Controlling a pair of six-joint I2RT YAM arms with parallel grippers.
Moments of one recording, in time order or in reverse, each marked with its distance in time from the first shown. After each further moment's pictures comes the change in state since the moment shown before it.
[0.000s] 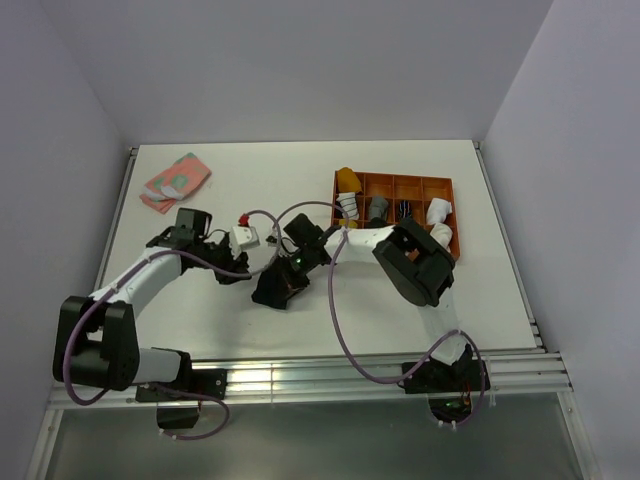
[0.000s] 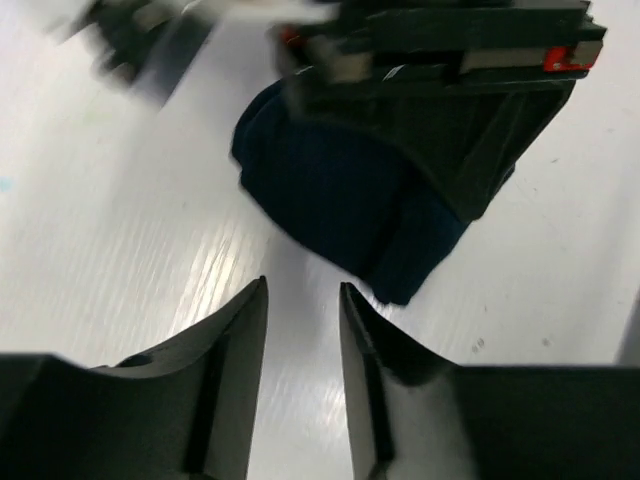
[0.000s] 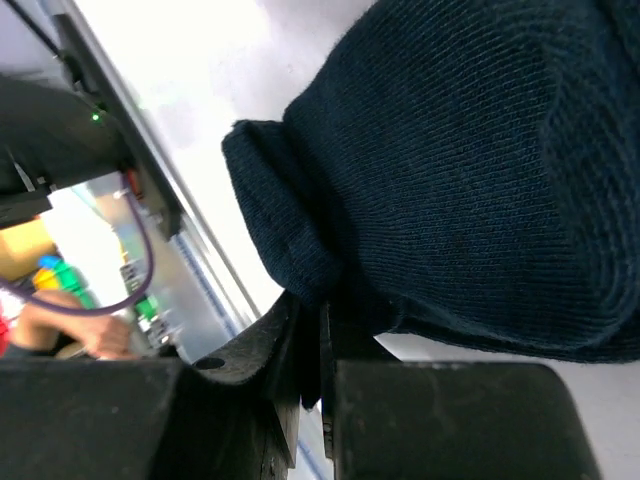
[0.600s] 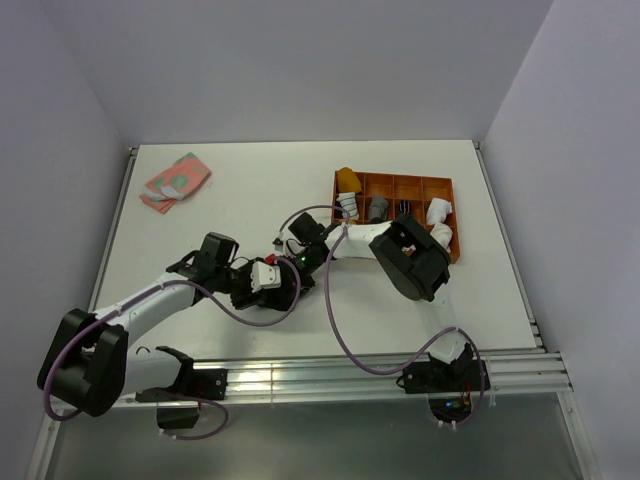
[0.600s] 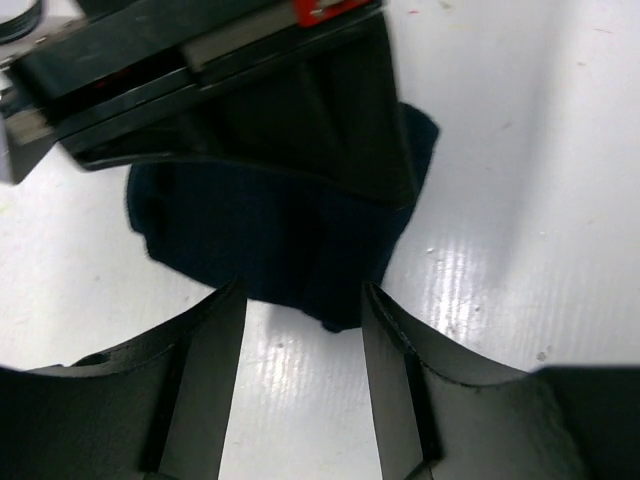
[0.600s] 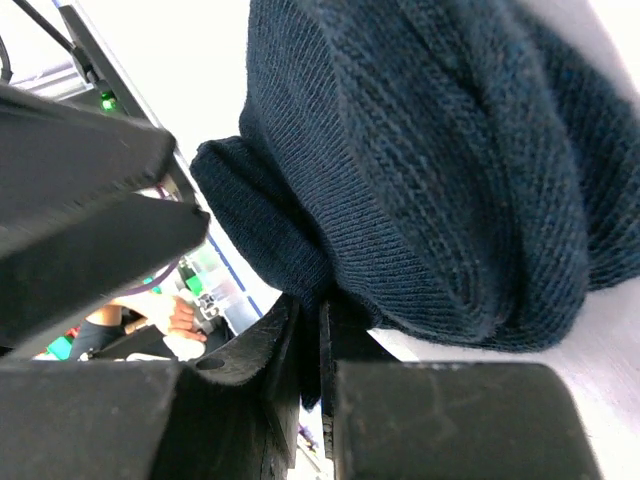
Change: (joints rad) left arm -0.268 -0.113 -0.200 0.193 -0.160 0.066; right arm -0.042 0.060 0.044 -0.117 -0.096 0.027
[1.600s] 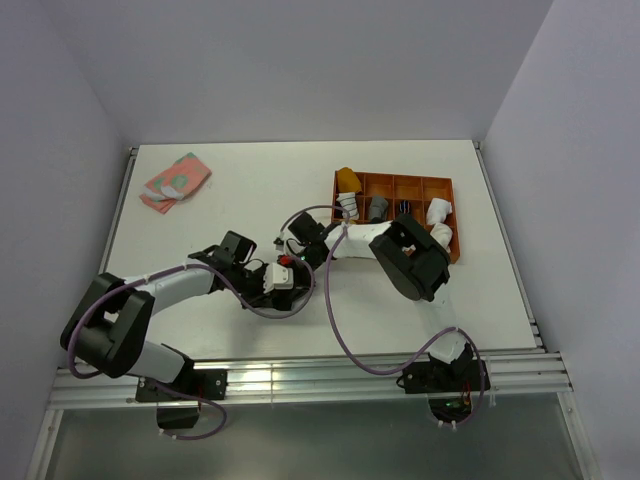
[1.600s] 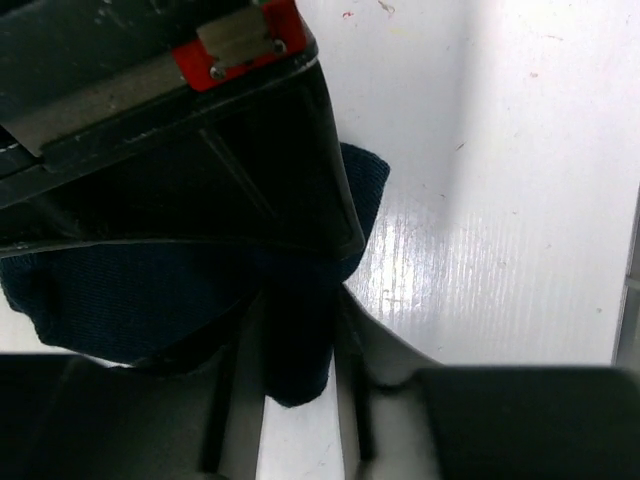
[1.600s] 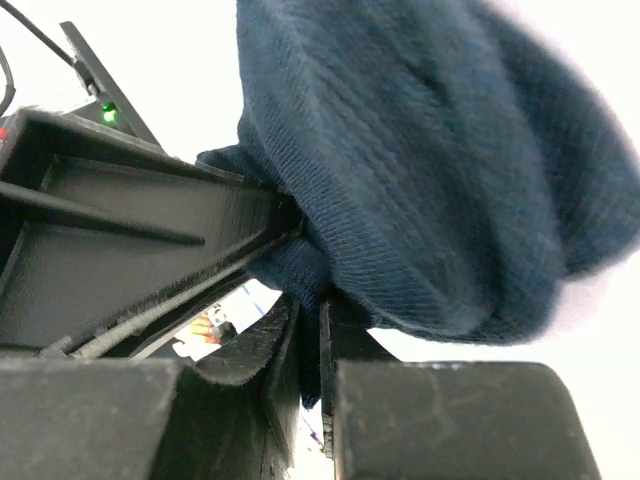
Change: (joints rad) left arm -0.085 0.204 0.068 -0.021 0.025 -0.031; right arm -0.002 0.001 0.009 -0.012 0.016 0.034
